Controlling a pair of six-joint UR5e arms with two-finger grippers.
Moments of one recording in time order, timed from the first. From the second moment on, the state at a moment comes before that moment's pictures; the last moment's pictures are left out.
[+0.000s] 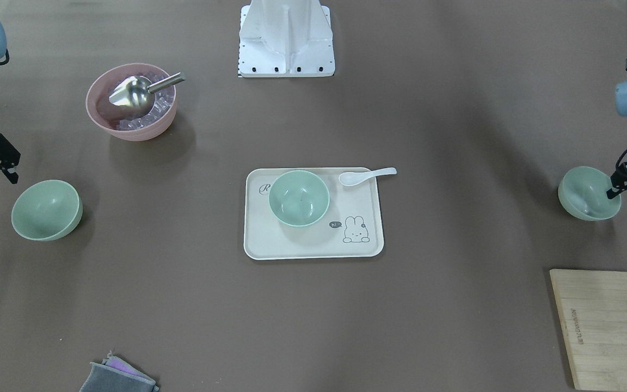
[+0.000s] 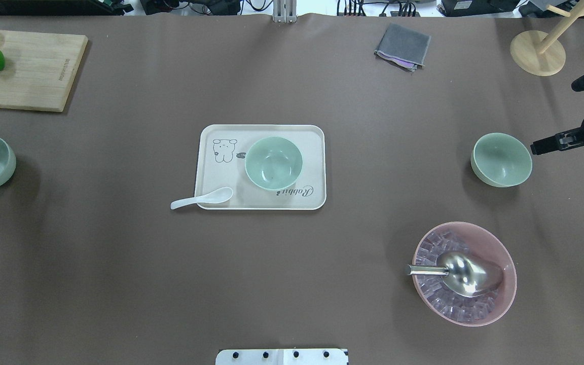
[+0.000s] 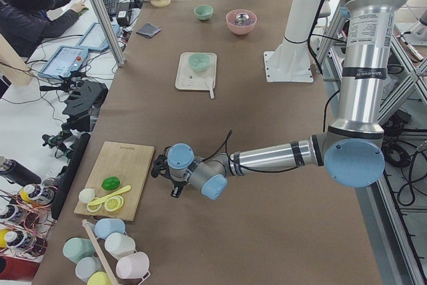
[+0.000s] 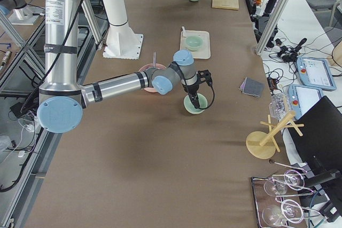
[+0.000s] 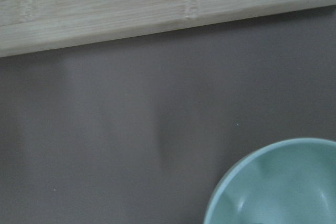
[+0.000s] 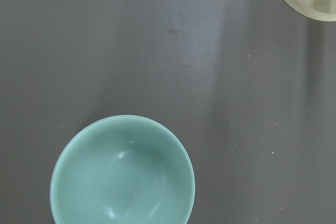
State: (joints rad) left arm -1.27 -1.61 -1.23 -2.38 -2.32 -0.30; right arm 1.05 -1.64 1.88 -1.14 2.02 0.57
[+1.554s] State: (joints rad) left arm -1.04 -1.78 -1.63 -2.27 -2.28 -0.83; right arm 1.05 -1.64 1.88 -1.14 2.02 0.57
